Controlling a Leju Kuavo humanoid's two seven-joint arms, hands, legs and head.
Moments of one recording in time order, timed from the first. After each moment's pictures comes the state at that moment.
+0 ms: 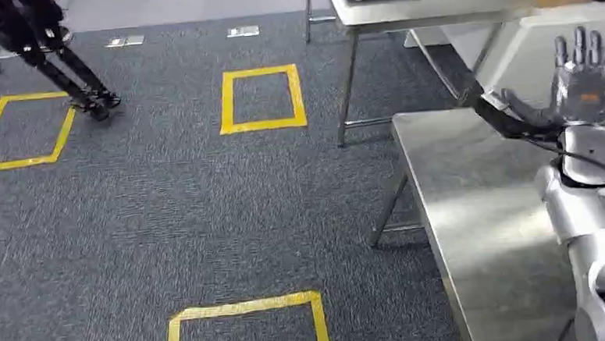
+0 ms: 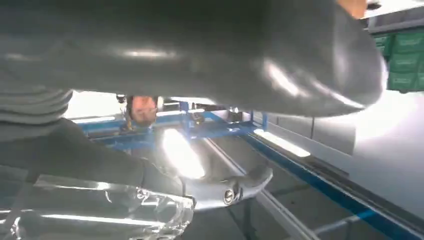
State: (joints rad) left arm -0.08 0.02 -0.88 -0.14 1.01 0.18 0.09; right arm -0.86 -0.41 0.16 -0.74 1.50 -0.56 0.14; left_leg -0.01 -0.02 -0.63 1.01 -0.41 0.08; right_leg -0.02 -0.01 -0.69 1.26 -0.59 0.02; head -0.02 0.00
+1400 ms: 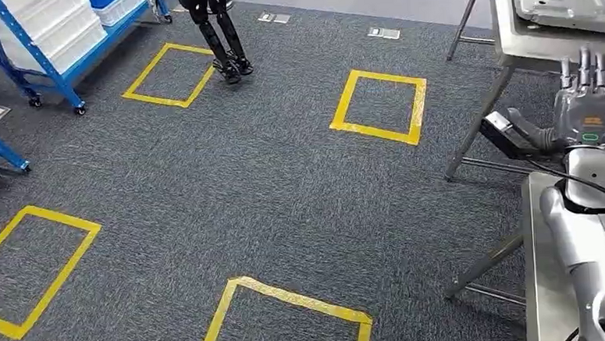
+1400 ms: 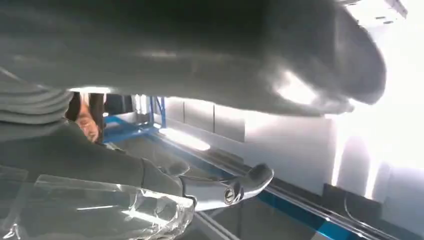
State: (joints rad) left arm -0.08 0.04 -0.94 -0.13 1.01 0.19 0.09; right arm -0.73 -0.41 0.10 -0.90 1.57 -0.52 0.17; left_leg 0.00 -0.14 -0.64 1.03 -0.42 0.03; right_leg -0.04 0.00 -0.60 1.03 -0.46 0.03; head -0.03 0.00
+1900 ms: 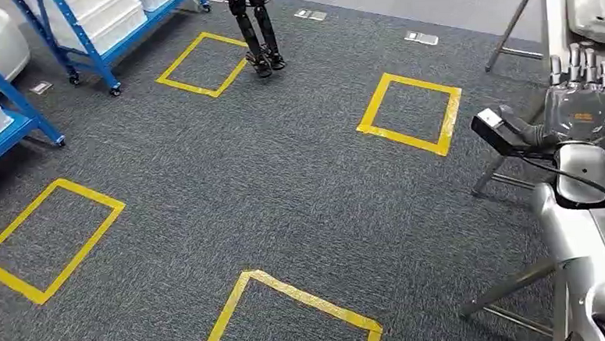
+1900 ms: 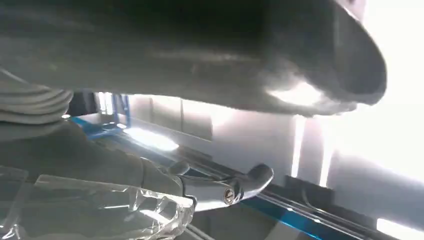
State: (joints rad) left arm -0.09 0.04 -0.96 -0.13 1.01 0.19 0.09; right arm -0.74 -0.41 0.11 -0.91 1.57 -0.51 0.18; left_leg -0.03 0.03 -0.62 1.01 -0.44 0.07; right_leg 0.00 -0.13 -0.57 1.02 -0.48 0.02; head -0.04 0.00
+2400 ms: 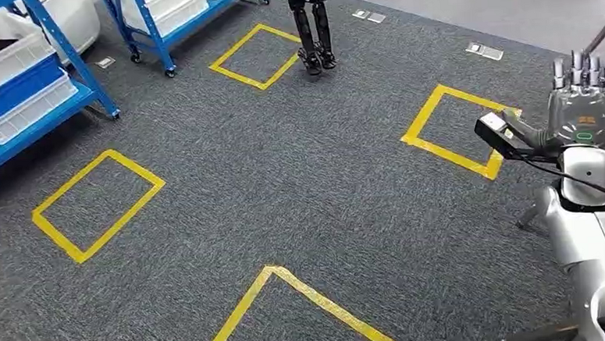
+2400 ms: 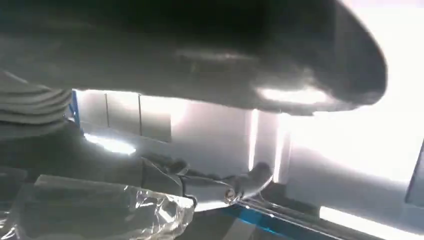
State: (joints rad) left arm -0.08 0.03 -0.96 -0.13 1.01 0.20 0.09; right arm -0.73 -0.41 0.12 -0.90 1.57 -0.50 0.17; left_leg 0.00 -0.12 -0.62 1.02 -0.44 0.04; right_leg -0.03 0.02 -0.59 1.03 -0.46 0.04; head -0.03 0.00
